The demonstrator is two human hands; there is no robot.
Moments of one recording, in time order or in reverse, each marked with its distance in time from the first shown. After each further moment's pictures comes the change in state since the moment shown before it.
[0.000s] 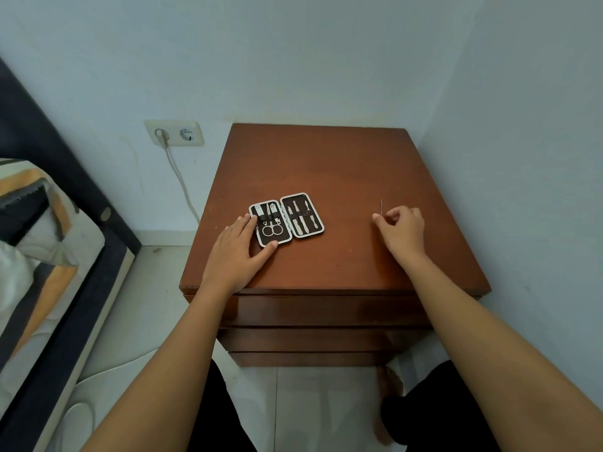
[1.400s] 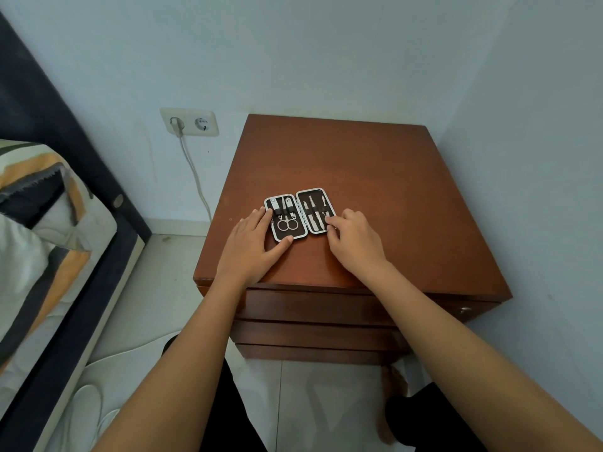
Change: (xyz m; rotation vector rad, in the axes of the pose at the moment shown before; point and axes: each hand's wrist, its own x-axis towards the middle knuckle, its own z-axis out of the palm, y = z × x) left_hand -0.001 0.001 -0.002 -0.010 0.012 0.018; right_hand -0.058 -0.069 0.050 -0.297 -0.208 -0.506
